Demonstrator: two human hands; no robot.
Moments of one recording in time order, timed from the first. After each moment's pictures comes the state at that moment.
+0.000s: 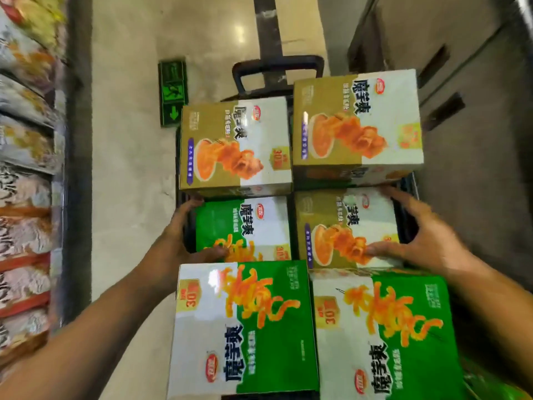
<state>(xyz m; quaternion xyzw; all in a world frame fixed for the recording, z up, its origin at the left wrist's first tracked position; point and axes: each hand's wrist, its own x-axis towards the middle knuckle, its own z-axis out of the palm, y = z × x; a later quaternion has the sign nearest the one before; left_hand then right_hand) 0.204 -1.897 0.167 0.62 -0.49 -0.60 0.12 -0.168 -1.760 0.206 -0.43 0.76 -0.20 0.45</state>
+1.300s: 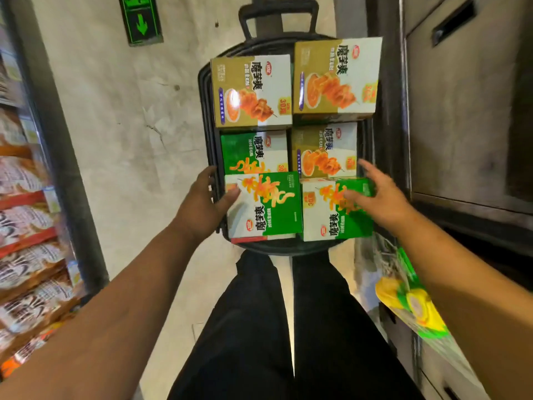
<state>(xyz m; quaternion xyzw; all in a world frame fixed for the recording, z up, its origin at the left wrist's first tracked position) 0.172 -1.828 0.202 0.63 -0.55 -0.55 -0.01 -0.132 -1.712 0.170 -0.24 0.78 -0.15 0.55</state>
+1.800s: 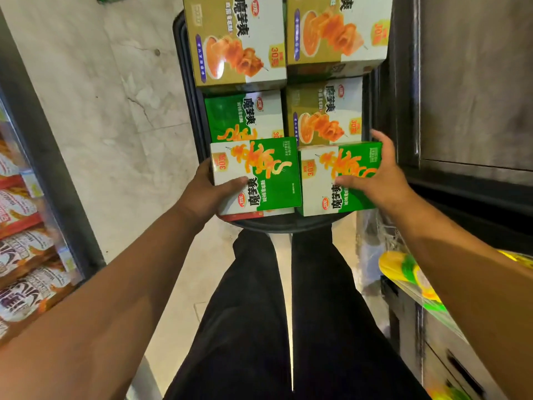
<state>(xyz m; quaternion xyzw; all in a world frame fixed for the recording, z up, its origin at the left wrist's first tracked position) 0.176 -1.799 0.147 0.64 -0.37 -0.68 0.01 -0.114 -1.686 0.144 -0.17 0.80 -0.22 0.54</state>
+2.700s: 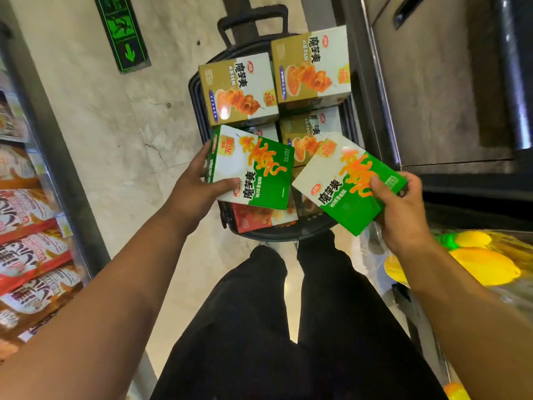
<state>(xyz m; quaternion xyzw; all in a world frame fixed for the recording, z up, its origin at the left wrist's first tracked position) 0.181 -1.837 0.234 0.59 -0.45 -0.67 0.07 -0.077 -1.648 0.225 0.08 0.76 -0.50 0.41</state>
